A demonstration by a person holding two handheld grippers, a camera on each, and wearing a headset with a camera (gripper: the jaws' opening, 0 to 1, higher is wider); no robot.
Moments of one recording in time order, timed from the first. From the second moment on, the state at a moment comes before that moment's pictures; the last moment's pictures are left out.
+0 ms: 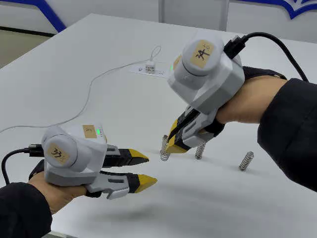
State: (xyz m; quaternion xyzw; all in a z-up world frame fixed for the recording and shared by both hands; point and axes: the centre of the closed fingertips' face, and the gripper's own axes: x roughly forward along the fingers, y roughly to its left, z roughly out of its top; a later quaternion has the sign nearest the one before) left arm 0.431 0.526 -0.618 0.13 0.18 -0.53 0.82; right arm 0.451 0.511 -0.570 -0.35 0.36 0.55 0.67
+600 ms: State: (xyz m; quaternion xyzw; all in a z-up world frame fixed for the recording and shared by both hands) left arm 0.434 0.529 -0.619 0.12 0.19 -0.52 0.82; right arm 0.501 0.508 -0.573 -0.35 0.37 0.51 0.69
